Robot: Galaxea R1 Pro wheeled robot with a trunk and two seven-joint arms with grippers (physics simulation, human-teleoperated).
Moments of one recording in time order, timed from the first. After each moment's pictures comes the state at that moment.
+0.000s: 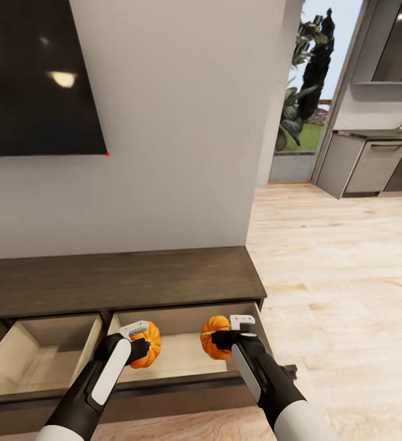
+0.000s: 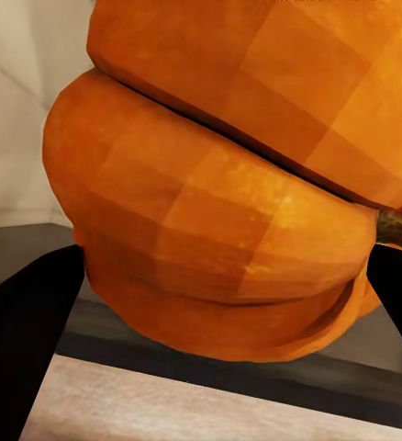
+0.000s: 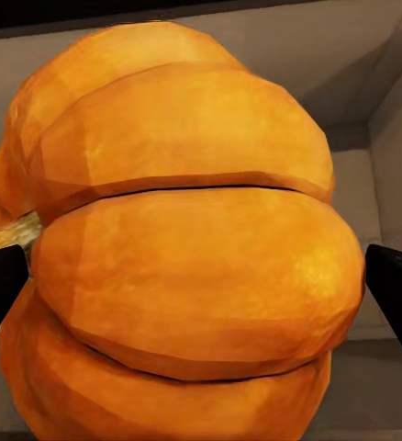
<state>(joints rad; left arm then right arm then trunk) -0.44 -0.03 -0.12 -1.12 0.66 0.78 0.63 -0.55 0.17 0.24 -0.83 -0.24 0.52 -0.25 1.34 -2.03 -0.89</state>
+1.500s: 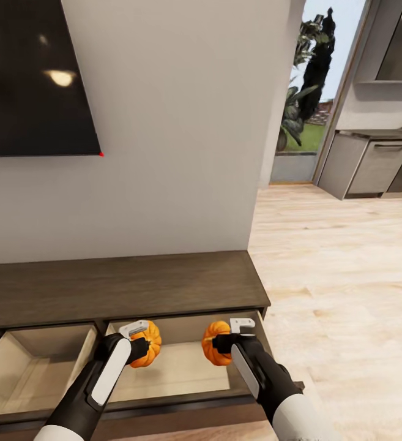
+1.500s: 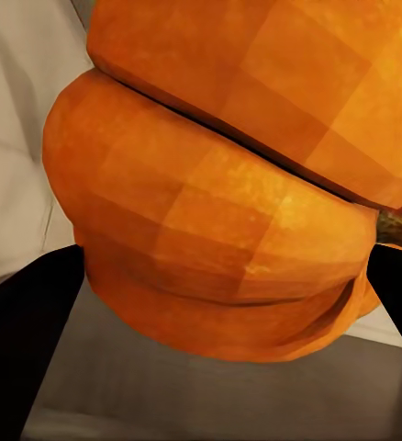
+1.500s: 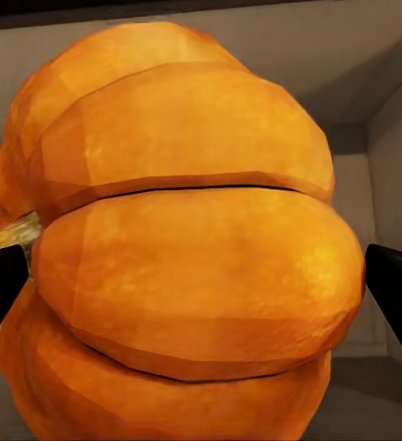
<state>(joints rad) -0.44 -0.03 -0.13 -1.13 0.65 0.78 0.63 -0.59 0.17 0.24 -0.74 -0.24 0.53 -0.25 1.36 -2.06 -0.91</state>
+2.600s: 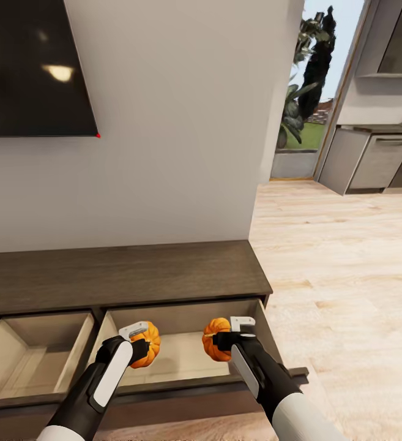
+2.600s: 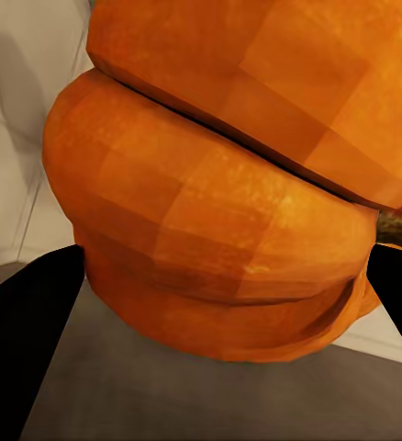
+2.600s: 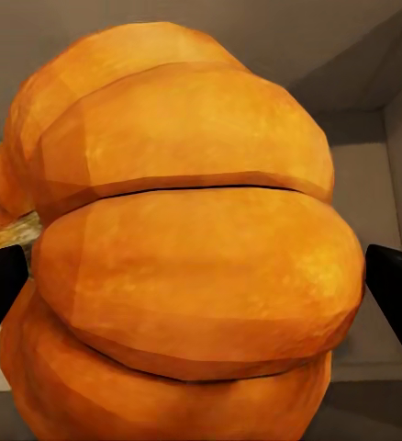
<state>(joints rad) -0.44 -0.03 -0.13 -1.09 0.65 0.72 0.63 -0.59 0.17 0.24 -0.72 -0.24 0.47 -0.24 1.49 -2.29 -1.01</state>
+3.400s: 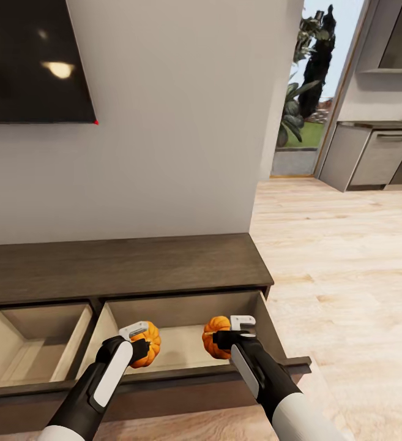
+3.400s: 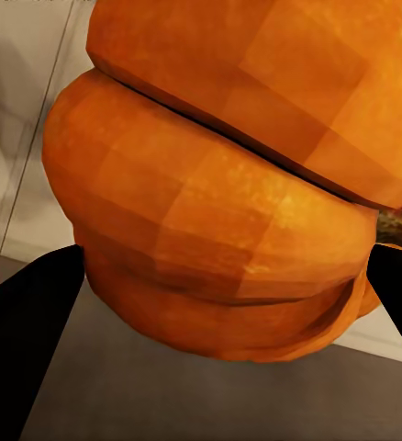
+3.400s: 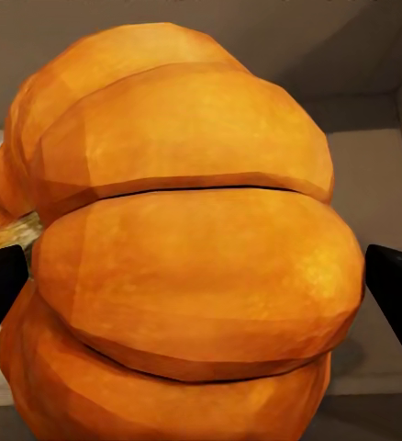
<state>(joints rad) -0.44 -0.03 -0.13 -1.09 0.65 0.71 0.63 -0.59 0.17 0.24 -0.72 -0.24 0.45 -0.24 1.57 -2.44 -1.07</state>
